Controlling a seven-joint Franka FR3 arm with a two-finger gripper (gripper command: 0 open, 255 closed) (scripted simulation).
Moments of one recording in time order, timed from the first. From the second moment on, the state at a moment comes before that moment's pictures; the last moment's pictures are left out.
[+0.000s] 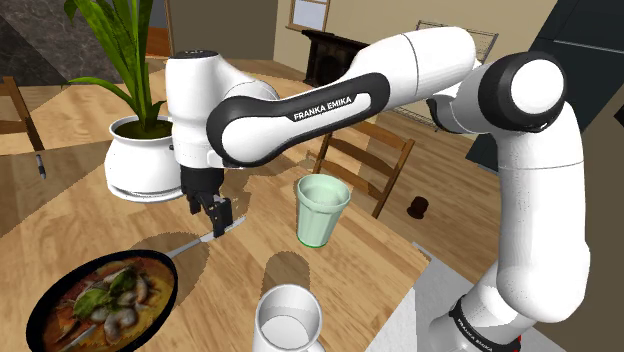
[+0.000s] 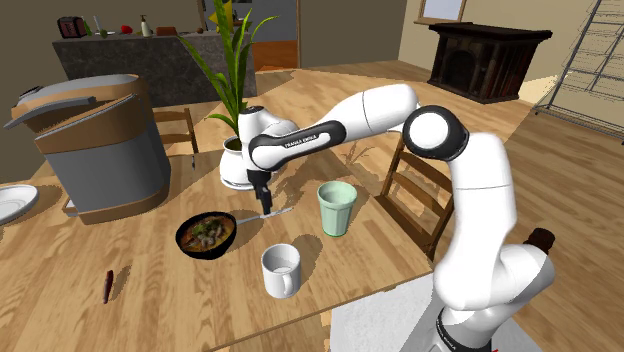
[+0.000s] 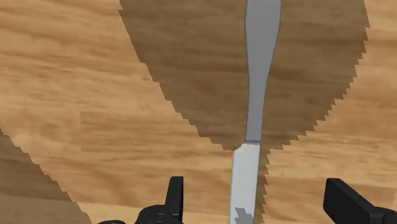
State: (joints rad) arm -0.06 0.57 0.89 -1.63 -0.46 1.97 2.39
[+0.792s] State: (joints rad) arm -0.04 0.63 0.85 -1.65 -0.50 2.03 2.43
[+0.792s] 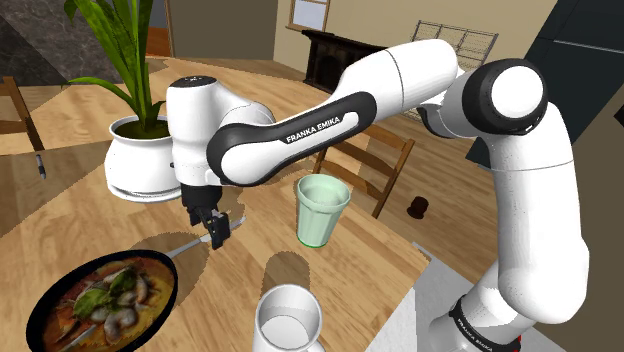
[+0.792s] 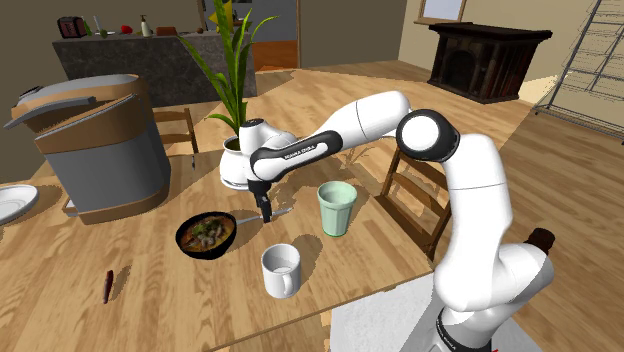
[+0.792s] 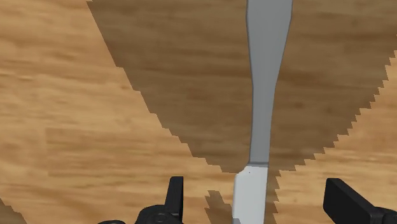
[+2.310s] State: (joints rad) arm -0.05 0.57 0.89 -1.59 -0.45 1.93 2.40
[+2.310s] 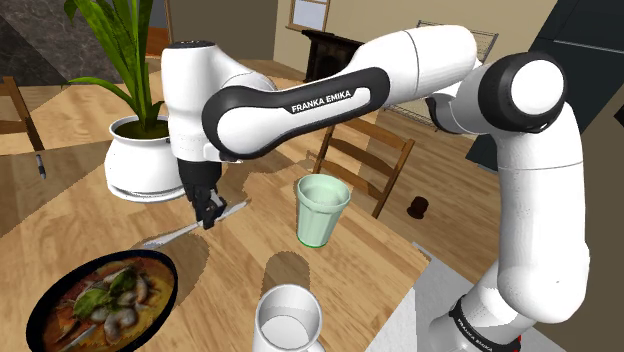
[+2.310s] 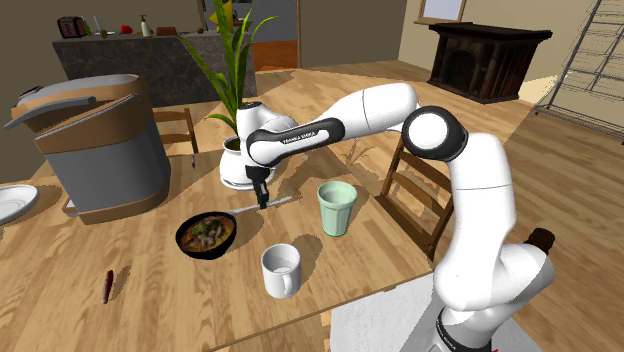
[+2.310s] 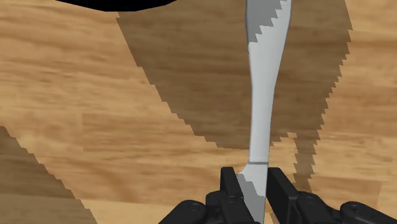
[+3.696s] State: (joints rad) arm -0.02 0.52 0.92 -1.37 -0.39 1.68 2.36
